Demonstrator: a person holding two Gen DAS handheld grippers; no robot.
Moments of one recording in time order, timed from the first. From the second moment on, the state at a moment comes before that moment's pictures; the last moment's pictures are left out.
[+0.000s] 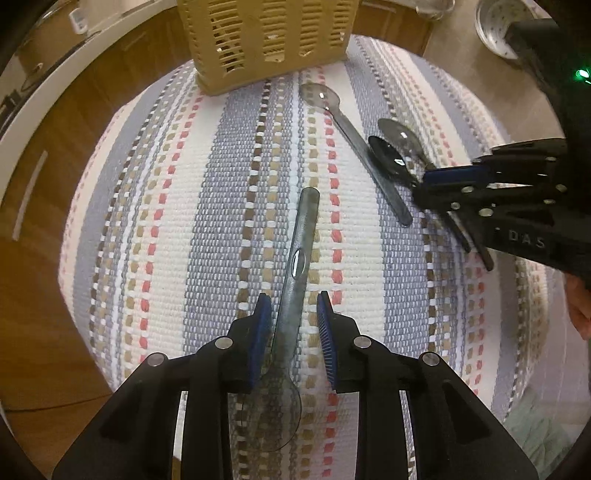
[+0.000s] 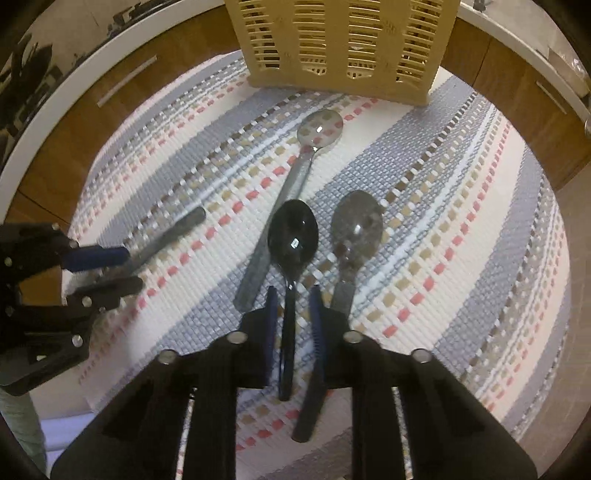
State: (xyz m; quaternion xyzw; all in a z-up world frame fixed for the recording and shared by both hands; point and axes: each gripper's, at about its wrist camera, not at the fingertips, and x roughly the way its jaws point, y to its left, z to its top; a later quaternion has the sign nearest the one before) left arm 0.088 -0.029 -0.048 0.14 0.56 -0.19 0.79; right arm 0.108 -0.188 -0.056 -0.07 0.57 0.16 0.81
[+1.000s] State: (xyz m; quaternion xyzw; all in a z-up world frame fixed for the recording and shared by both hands) left arm 0.066 -0.005 0.054 -0.10 0.27 -0.21 0.93; right arm 0.074 -0.259 0.034 0.05 0.36 0.24 0.90
